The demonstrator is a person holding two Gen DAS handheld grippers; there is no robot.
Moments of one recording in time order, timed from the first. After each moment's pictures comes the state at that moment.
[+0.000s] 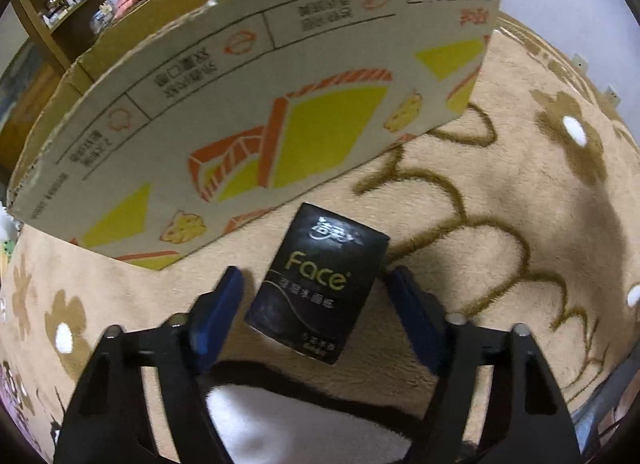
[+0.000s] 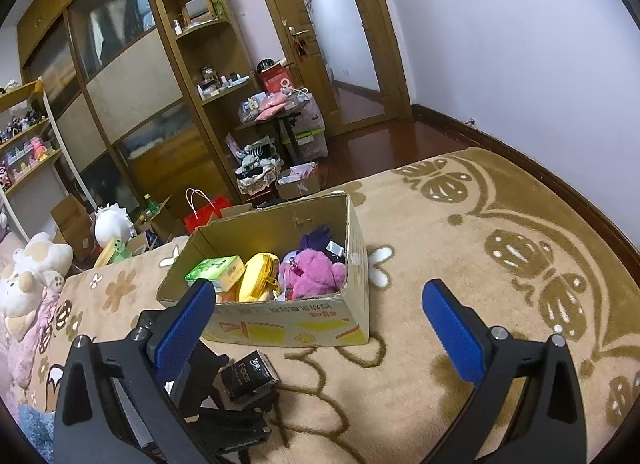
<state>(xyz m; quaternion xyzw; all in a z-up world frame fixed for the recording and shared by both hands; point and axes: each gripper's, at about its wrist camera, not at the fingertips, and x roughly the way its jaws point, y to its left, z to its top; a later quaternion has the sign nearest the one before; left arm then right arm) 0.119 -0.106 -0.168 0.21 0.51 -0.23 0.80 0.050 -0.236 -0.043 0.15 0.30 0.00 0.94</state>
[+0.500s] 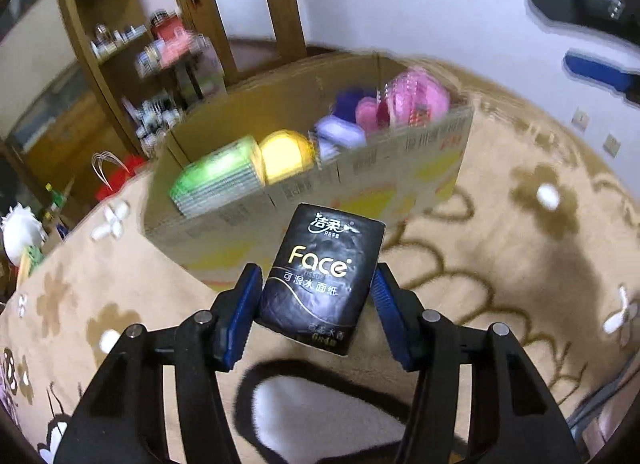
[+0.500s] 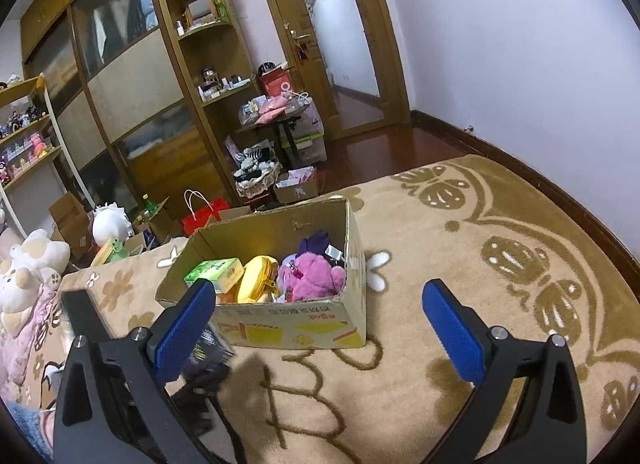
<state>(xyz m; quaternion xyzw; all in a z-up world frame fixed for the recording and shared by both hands) 0.076 -0.071 -0.086 0.17 0.39 -0.21 0.88 0.046 -0.235 -0.040 0.15 0.29 0.00 0.94</state>
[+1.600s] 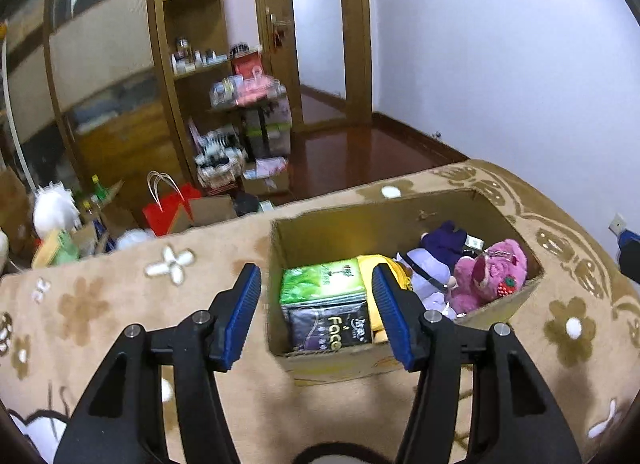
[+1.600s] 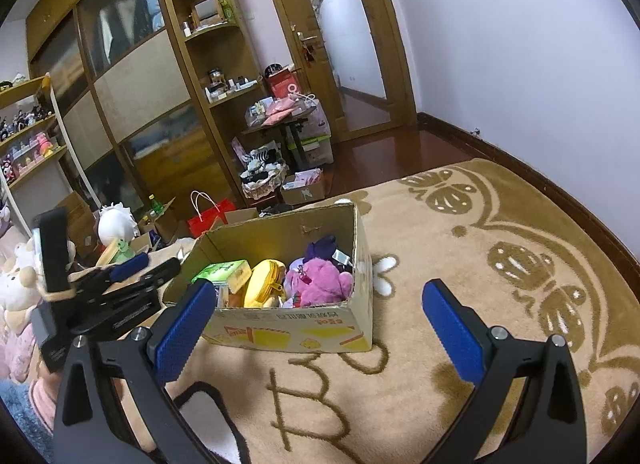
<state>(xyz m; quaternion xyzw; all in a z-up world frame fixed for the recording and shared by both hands) 0.137 -0.023 -0.026 0.08 0.30 -0.12 0.94 0.049 -0.236 -0.033 0.14 0.29 0.01 0.95</state>
